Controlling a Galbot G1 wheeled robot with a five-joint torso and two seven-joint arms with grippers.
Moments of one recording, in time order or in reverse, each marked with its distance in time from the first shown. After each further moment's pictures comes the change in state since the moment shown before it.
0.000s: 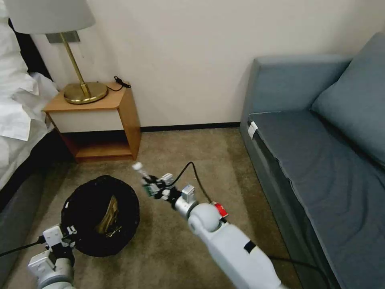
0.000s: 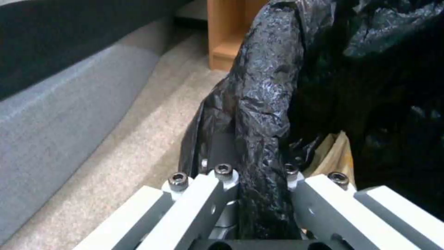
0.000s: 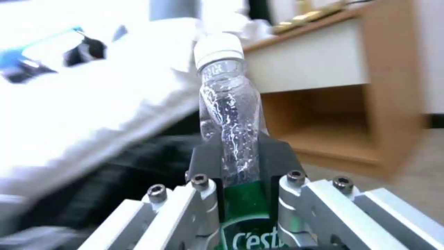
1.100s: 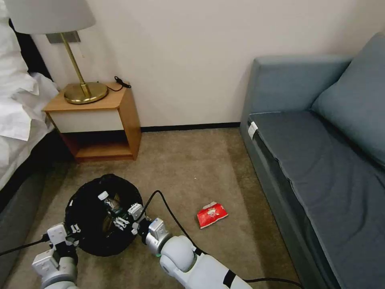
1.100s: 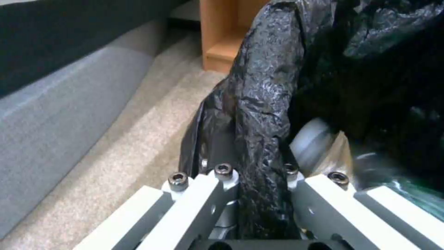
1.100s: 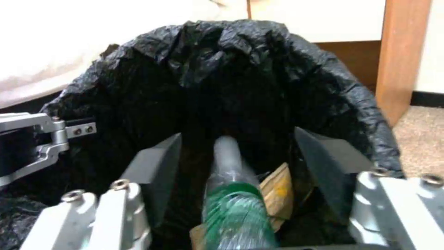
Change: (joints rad) left arm 0.003 -0.017 0.014 -0.017 0.021 0.003 0.005; right arm -0.049 0.058 -0.138 -0.115 -0.265 0.040 0.177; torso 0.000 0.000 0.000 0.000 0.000
